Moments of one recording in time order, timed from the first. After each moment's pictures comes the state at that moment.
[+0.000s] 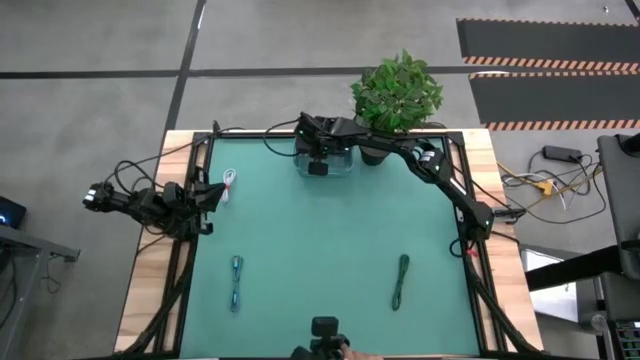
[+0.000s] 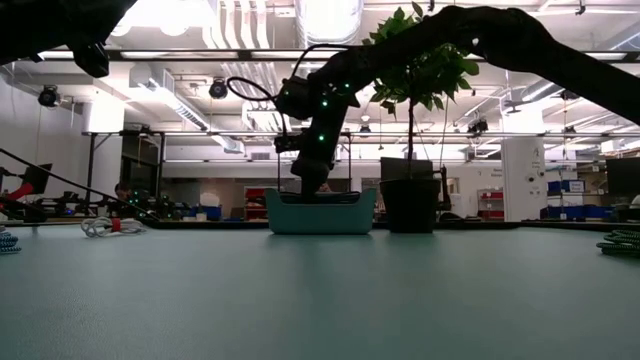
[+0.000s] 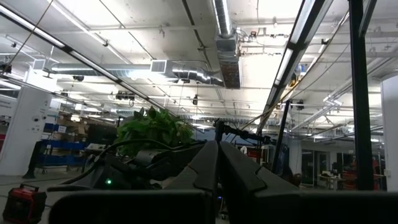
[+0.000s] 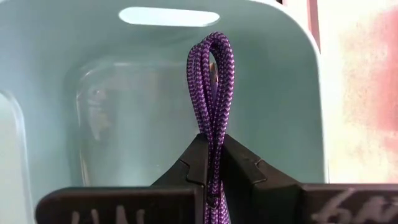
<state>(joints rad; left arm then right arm) -0.30 0.08 0.01 0.69 -0.51 0.20 -0.44 2.42 2.19 -0.85 0.18 -0.44</state>
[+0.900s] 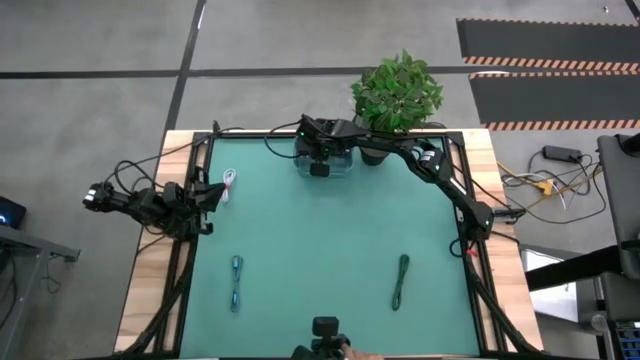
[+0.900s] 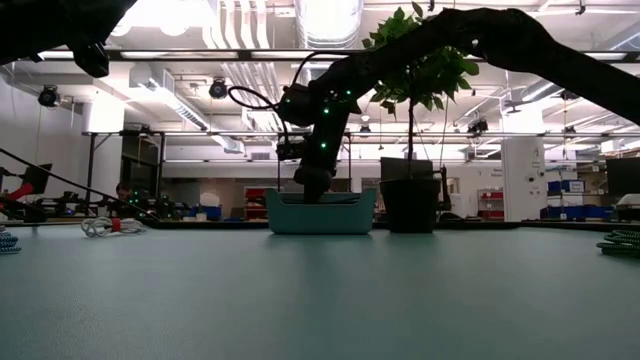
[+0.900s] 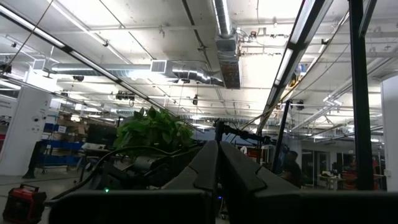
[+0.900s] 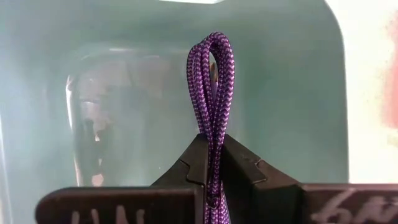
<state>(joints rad) -0.30 0.08 0.01 0.69 -0.51 0.20 -0.45 2.42 2.14 -0.82 0.18 -0.45</state>
